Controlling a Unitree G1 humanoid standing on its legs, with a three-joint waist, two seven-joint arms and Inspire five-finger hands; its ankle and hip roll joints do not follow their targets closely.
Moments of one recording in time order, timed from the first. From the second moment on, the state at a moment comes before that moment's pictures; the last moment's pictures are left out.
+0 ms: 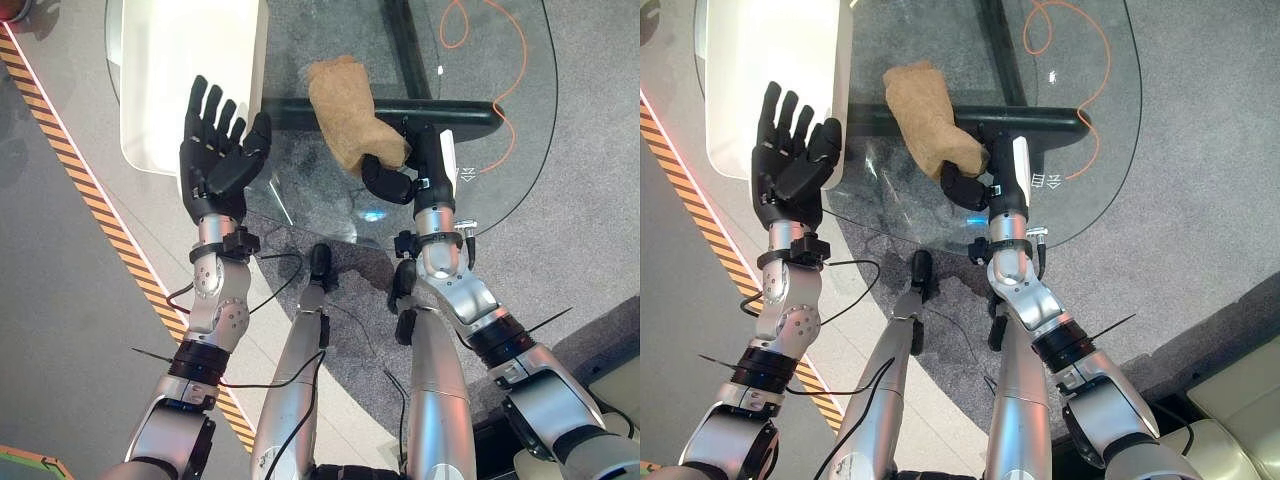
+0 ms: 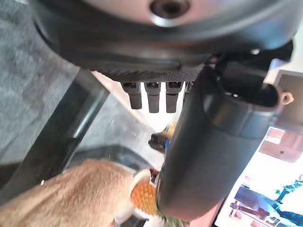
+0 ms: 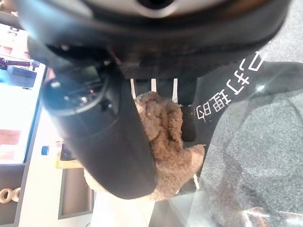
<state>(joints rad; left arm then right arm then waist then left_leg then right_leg) -0.56 0.32 -0.16 0.24 -0.89 -0.39 0.16 -0.71 -0.39 0.44 0.25 0.17 -0.06 -0.51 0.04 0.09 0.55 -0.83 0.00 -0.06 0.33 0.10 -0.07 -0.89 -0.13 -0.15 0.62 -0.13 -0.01</state>
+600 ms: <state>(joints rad) -0.60 0.31 -0.19 0.21 -1.01 -0.34 0.09 -0.70 -0.38 0.44 0.17 0.16 -0.09 -0.47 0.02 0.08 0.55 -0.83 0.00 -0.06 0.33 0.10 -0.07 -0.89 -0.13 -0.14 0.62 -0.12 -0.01</state>
